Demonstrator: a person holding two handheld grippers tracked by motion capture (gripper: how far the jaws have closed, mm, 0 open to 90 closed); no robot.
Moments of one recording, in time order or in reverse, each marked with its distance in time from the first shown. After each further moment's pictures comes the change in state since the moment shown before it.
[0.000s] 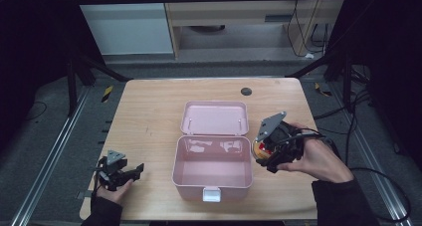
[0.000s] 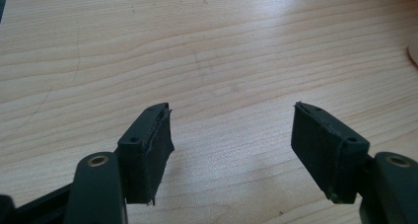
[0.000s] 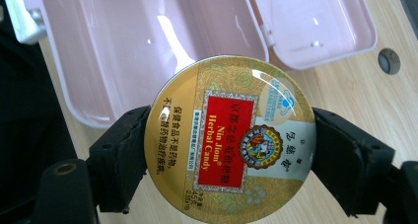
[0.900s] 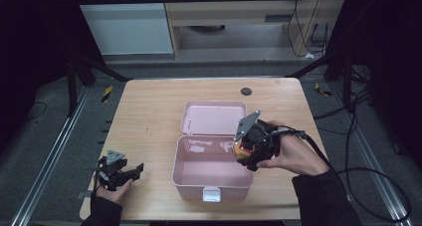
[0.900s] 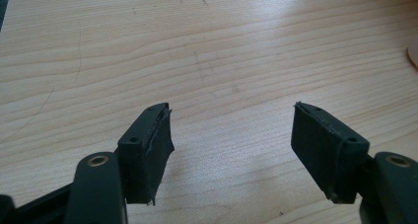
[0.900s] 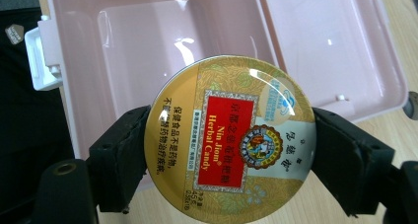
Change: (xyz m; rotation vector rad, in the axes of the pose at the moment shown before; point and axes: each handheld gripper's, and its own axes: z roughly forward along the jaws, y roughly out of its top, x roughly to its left) left arm 0.001 0.000 -0.001 -0.002 0.001 0.002; right arm 0.008 0.038 0.027 -0.014 0.056 -0.064
